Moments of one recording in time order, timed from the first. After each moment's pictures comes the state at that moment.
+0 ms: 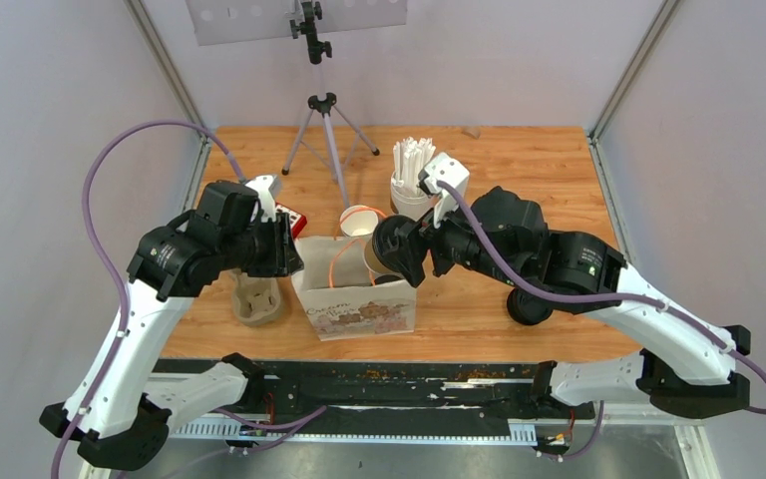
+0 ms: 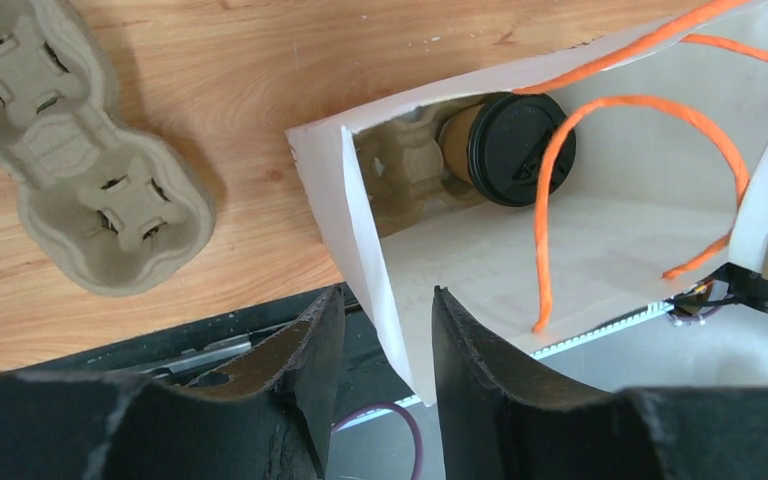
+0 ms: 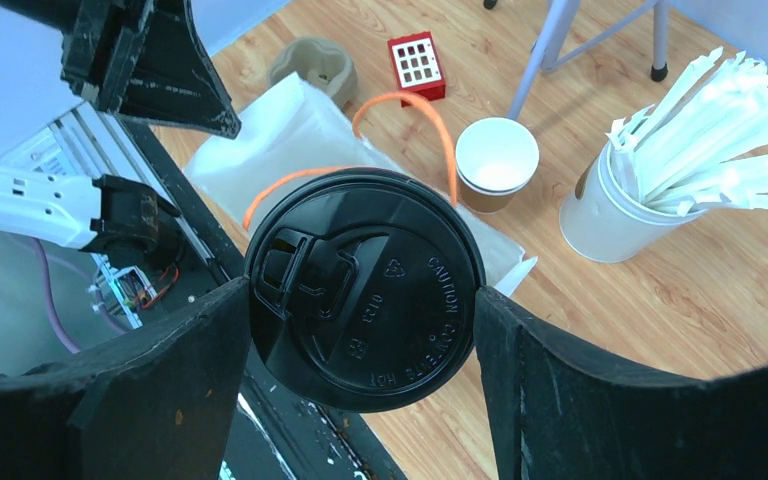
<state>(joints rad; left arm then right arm) -0.51 1.00 1.46 -1.30 0.05 -0.46 1.16 1.19 1.65 -0.81 0.24 0.20</state>
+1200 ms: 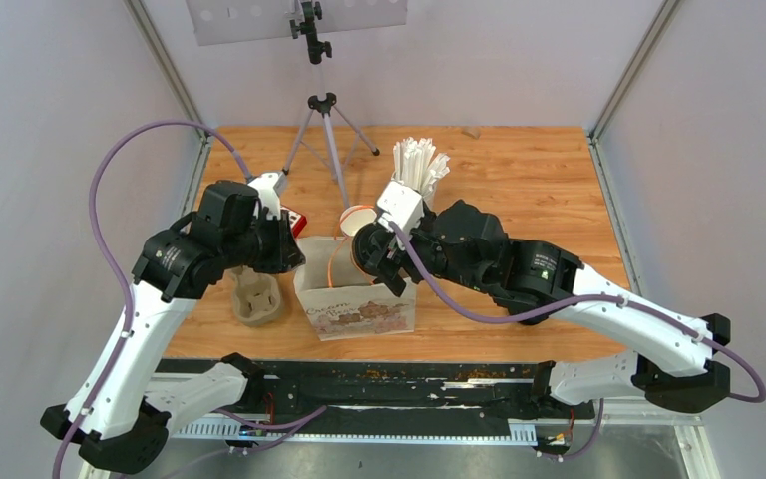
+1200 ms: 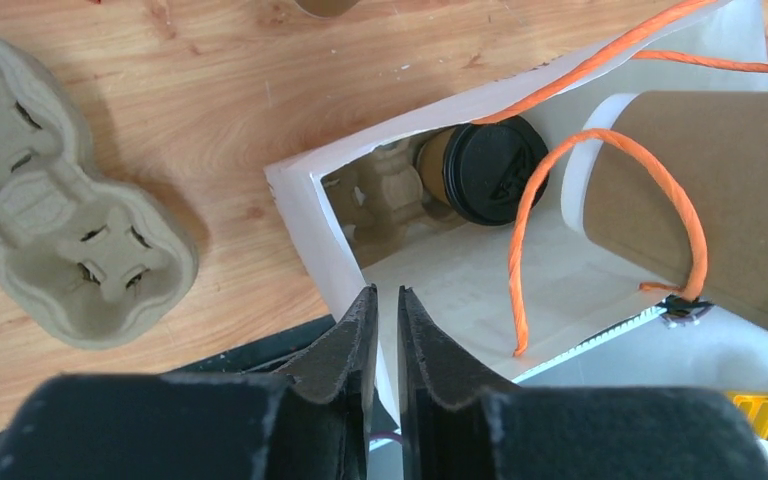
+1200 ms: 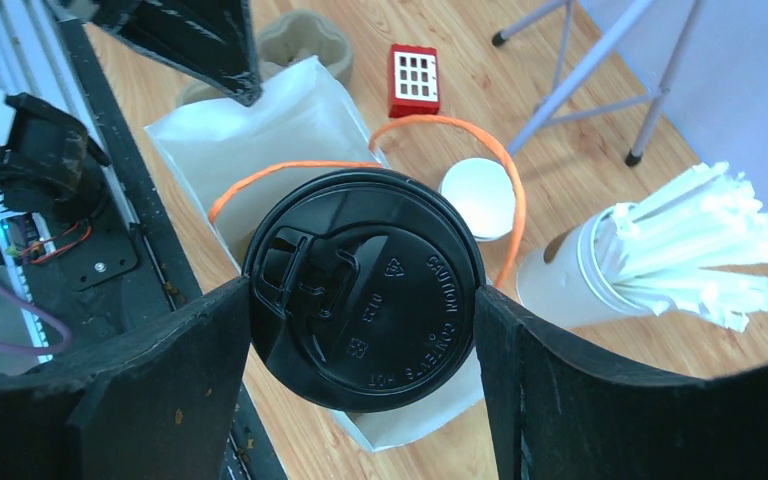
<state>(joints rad) -0.50 0.99 1.41 -1.20 0.10 -0.42 1.21 1.23 1.50 -0.63 0.22 -0.09</state>
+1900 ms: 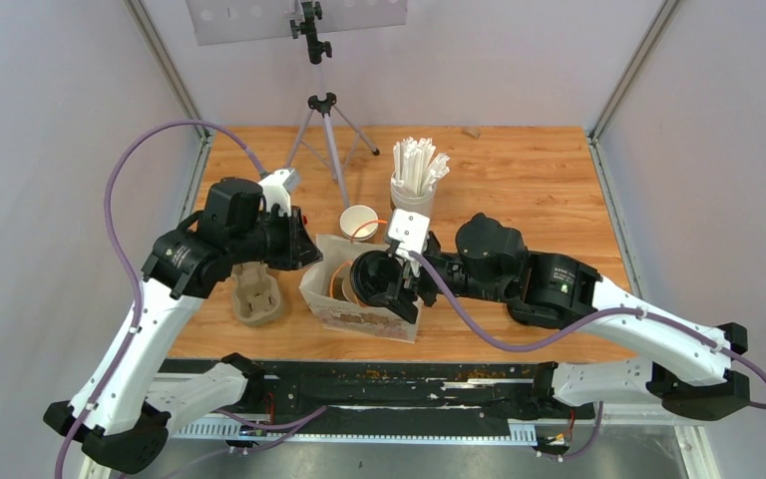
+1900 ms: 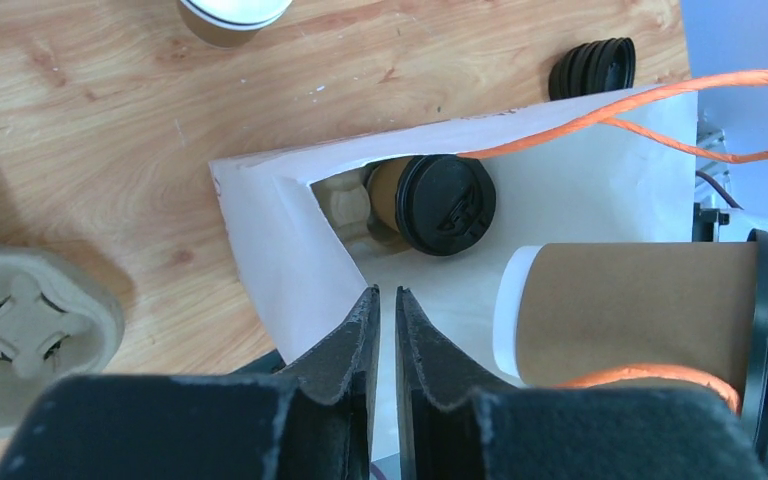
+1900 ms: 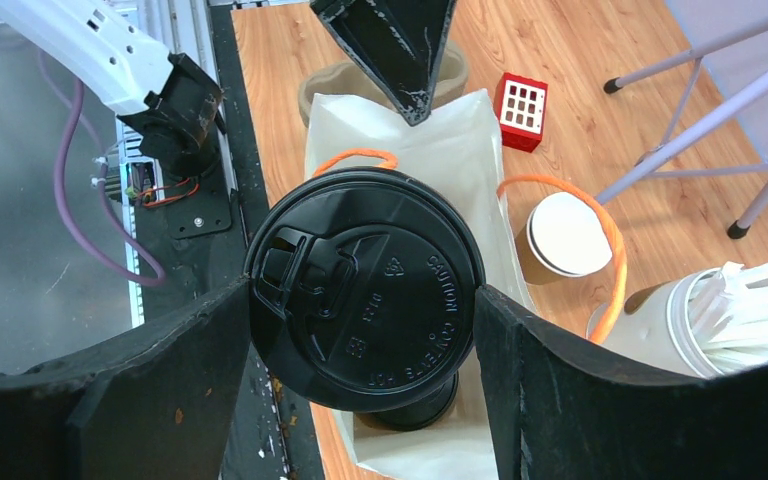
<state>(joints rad) -0.50 0.98 1.34 -1.06 0.25 -0.42 1.23 1.12 1.39 -0.59 -0.03 -0.14</state>
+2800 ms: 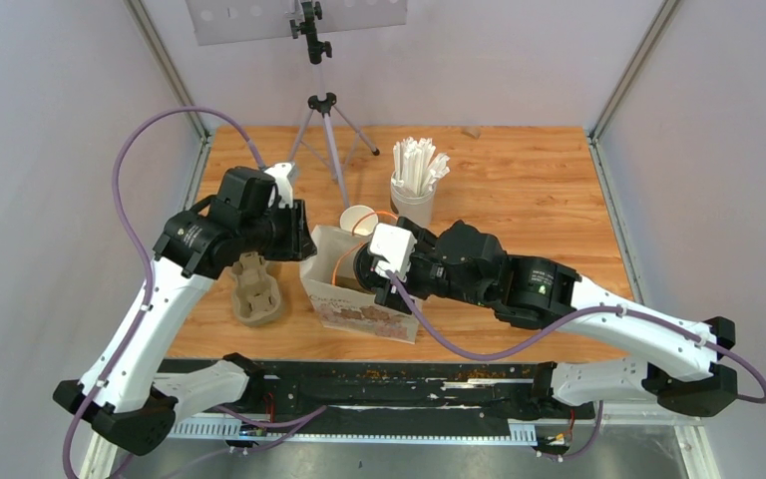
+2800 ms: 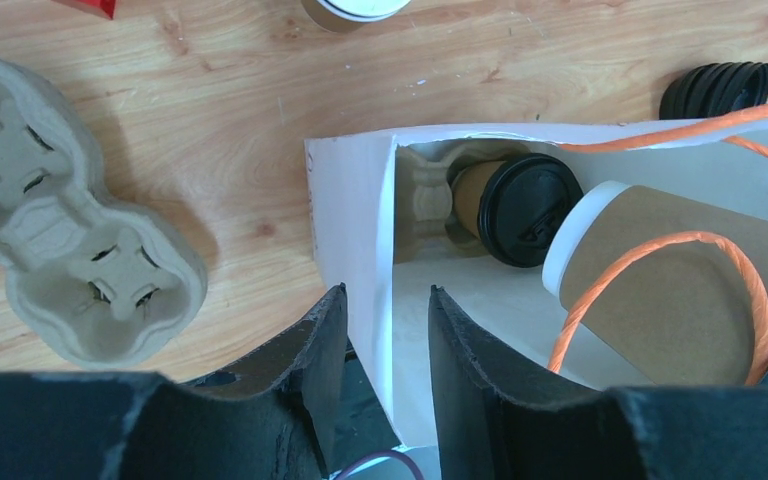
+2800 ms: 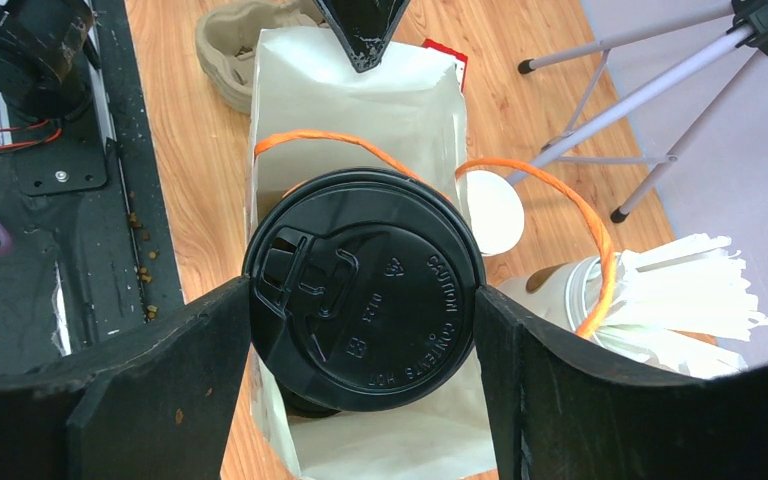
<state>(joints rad) -0.50 1.08 1.42 -1.16 0.08 -0.41 1.24 1.15 1.34 -0.56 0.11 -0.33</state>
